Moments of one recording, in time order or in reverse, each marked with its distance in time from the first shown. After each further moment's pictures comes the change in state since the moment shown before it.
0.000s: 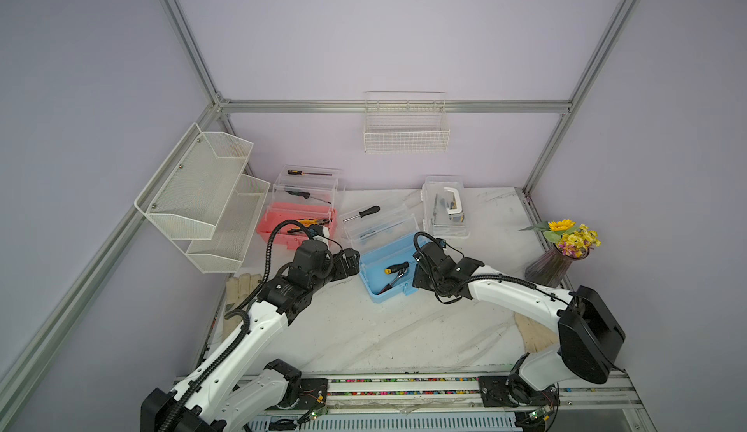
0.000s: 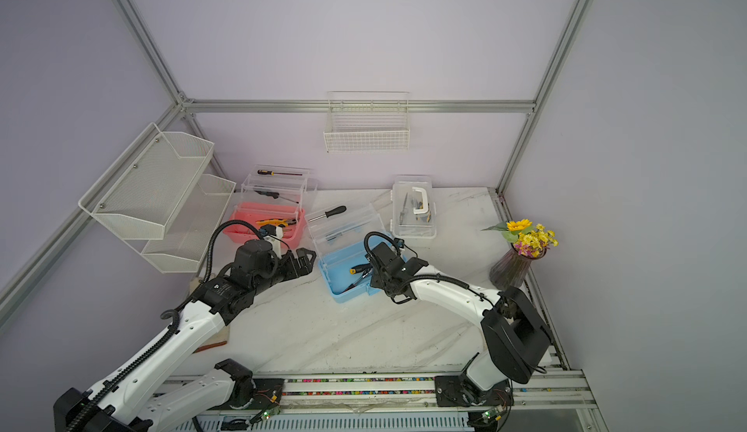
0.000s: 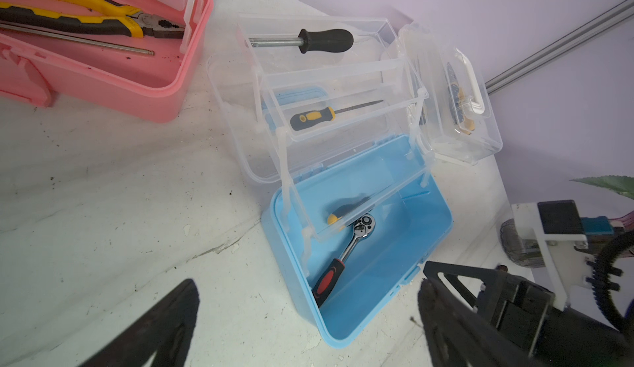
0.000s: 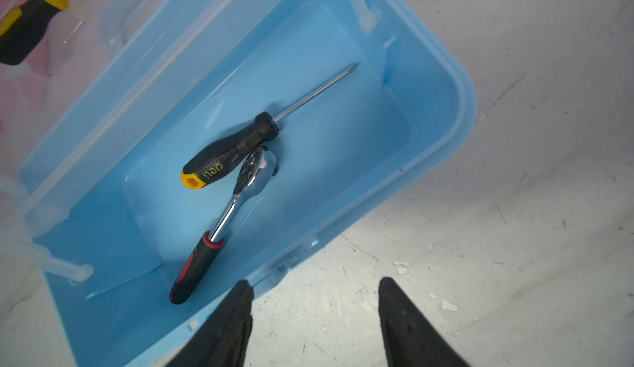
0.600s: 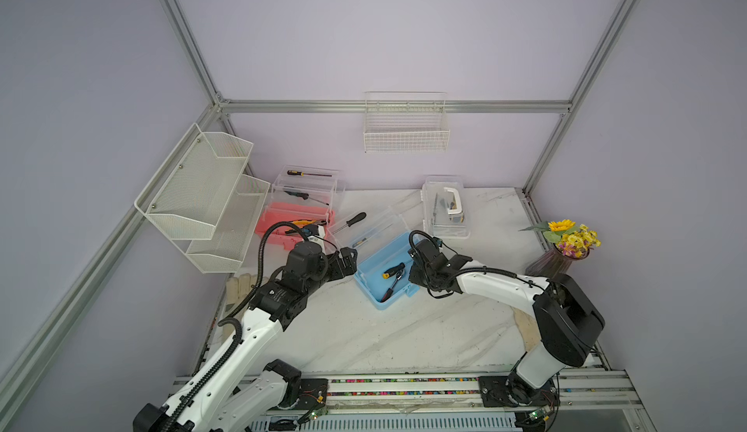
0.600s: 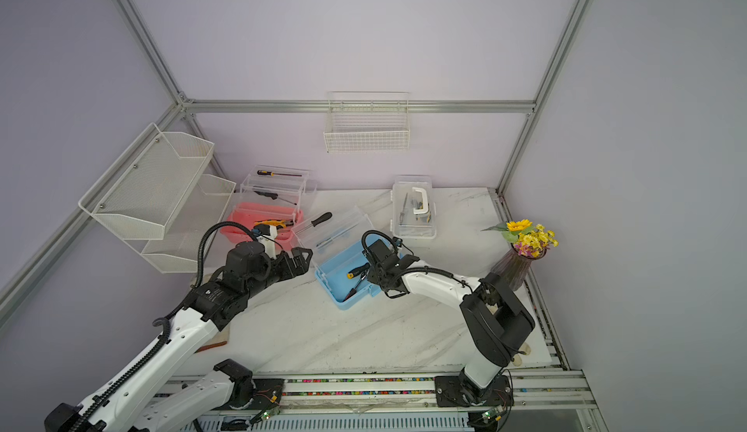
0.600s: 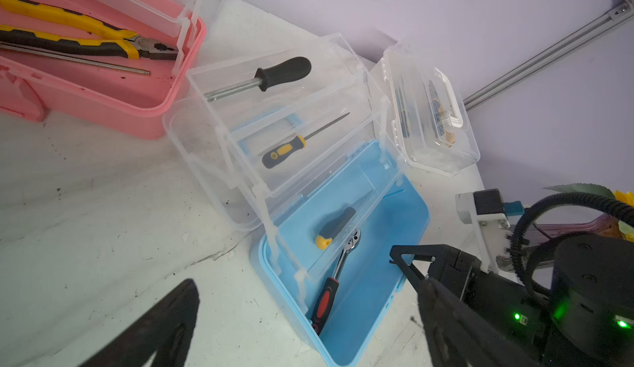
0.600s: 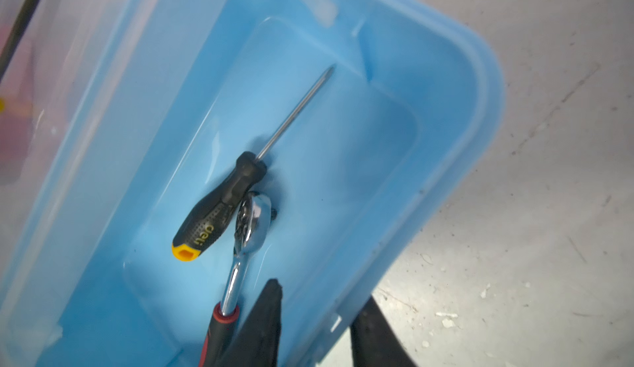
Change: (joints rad) left arm 0.011 -0.063 -0.001 -0.003 0.002 -0.002; right arm -0.040 0.090 0.002 0.101 -0.047 0.016
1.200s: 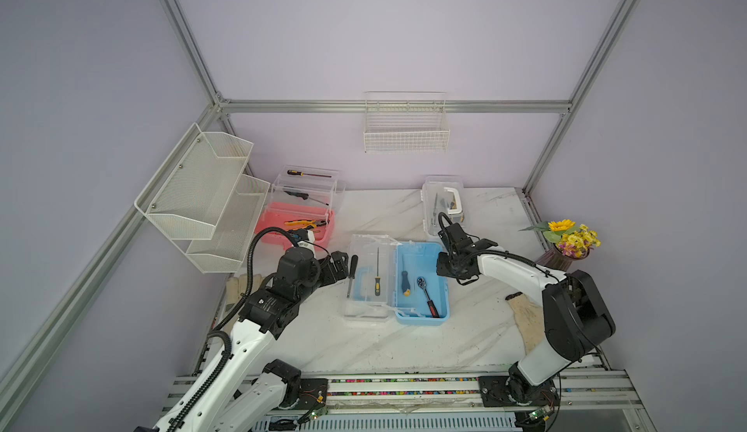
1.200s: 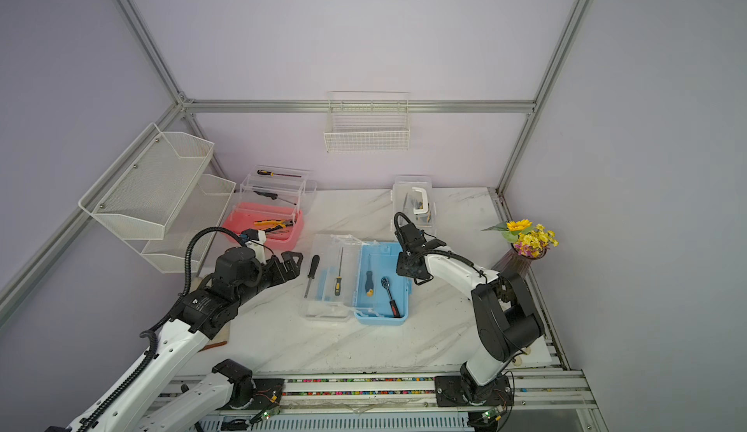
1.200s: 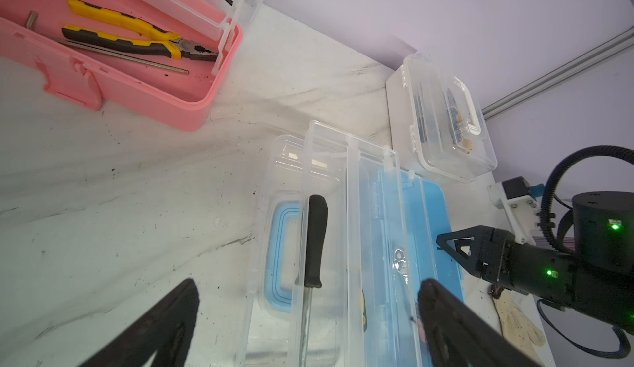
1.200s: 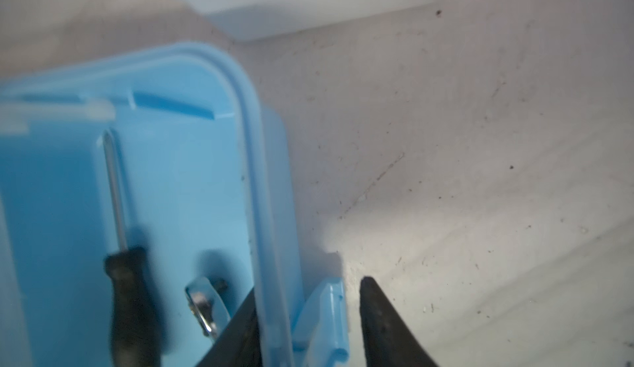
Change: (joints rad) left arm 0.031 -0.093 -0.013 -0.108 -0.037 -0.020; right arm -0.277 -0.031 0.044 -0.188 -0.078 -0.328
